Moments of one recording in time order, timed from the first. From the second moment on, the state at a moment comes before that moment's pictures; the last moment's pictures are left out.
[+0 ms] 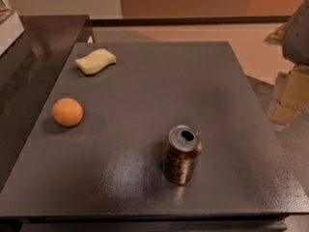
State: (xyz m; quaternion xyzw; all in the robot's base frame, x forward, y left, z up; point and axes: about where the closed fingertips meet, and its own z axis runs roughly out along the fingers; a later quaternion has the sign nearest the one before) arm 0.438 -0.217 0.976 -0.60 0.78 -0.03 0.16
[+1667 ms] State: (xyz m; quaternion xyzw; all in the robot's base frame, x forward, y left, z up) arm 0.392 -0.146 0.917 -0.67 0.69 0.12 0.24
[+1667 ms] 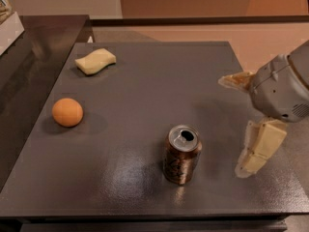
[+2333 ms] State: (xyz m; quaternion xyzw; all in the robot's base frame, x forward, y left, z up) arm 0.379 -0.084 0.896 -0.69 0.64 0.20 0.26
